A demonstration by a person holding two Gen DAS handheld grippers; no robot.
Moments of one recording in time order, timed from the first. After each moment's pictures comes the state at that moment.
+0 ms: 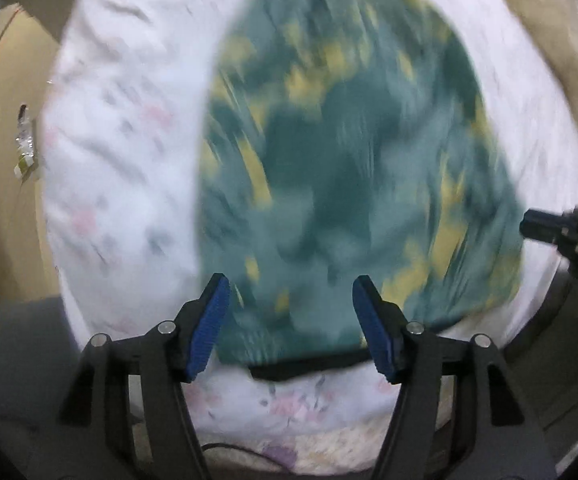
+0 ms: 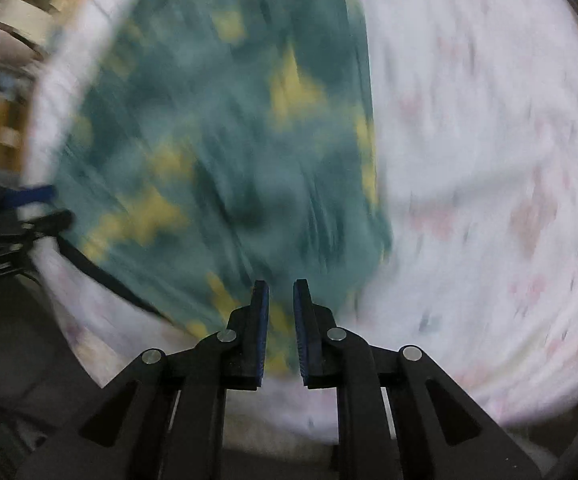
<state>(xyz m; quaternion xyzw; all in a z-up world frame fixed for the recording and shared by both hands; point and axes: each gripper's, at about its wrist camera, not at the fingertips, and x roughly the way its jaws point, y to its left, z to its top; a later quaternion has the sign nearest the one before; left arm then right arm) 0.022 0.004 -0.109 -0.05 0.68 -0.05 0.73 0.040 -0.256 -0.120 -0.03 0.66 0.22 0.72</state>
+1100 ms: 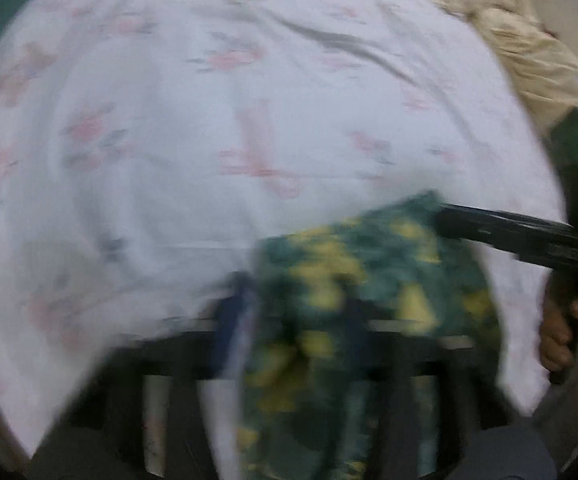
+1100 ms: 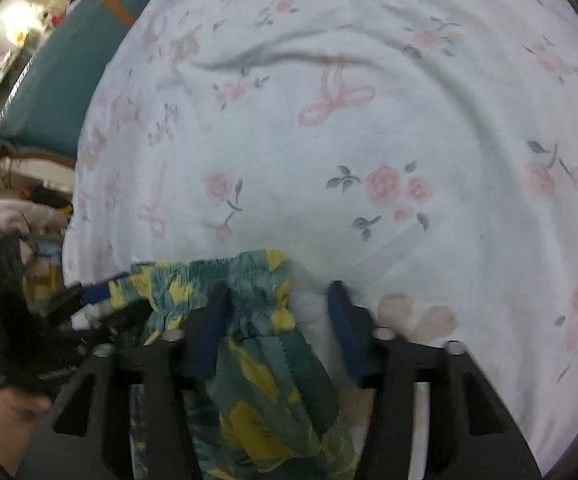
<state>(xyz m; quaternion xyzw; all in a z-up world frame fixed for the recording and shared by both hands) 0.317 0.000 -0.156 -0.06 0.64 -0.18 0.75 0.331 -0.228 -0.176 0.16 0.62 0.23 0.73</state>
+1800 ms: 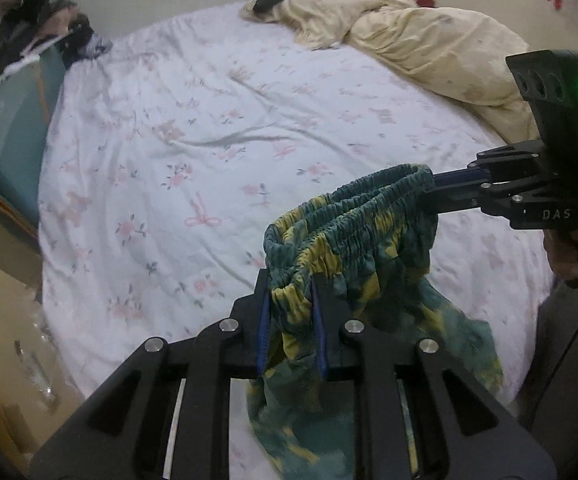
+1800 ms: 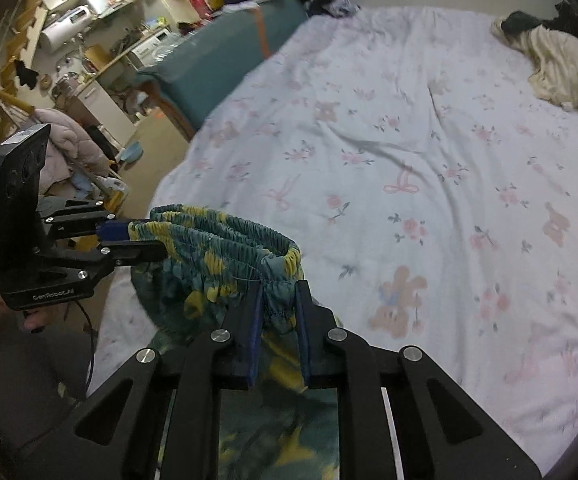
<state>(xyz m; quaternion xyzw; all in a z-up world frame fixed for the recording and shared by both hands) 0.175 -0.030 -0.002 0.10 0.49 -0.25 0.83 0.187 -0.240 -0.021 0.03 0.47 0.32 0.82</state>
